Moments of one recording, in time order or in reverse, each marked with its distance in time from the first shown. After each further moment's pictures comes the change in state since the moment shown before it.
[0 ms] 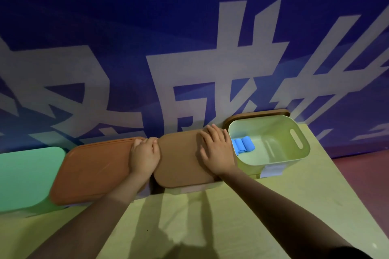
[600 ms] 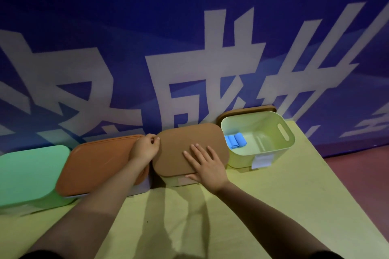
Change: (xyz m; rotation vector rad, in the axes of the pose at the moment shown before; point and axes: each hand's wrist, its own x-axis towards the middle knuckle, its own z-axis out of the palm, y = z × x) left_hand 0.008 0.003 -0.007 -0.190 -0.224 -0.167; right_hand -0.067 -0.018 0.011 -0.173 -0.239 -0.214
